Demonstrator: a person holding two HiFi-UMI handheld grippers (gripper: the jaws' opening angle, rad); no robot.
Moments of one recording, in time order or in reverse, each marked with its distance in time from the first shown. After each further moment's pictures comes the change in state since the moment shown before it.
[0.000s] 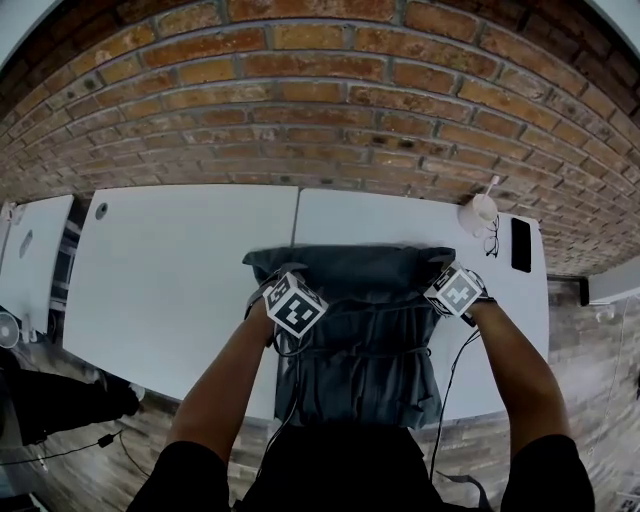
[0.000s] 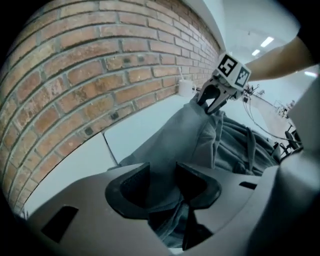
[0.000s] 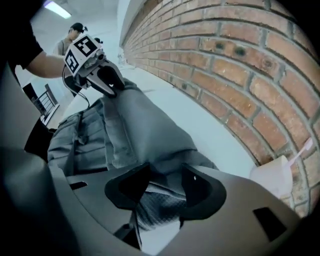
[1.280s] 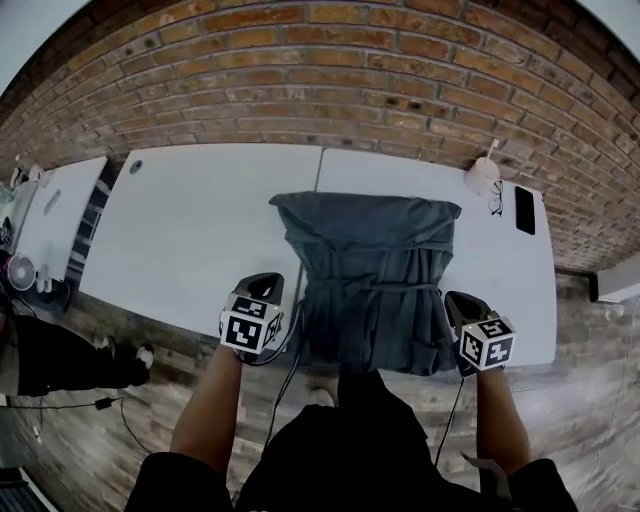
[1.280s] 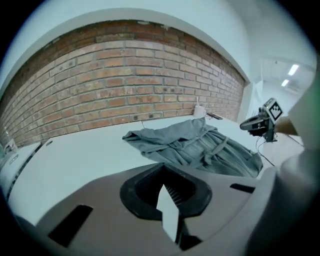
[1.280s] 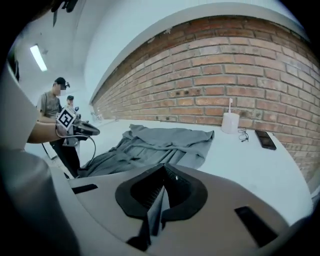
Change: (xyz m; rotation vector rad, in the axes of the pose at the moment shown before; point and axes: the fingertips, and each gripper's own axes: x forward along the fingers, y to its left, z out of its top) left arm -0.148 -0.050 -0.127 -0.366 -0.257 0.211; right arm -0.137 0.140 -0.076 0.516 -0.491 -0.178
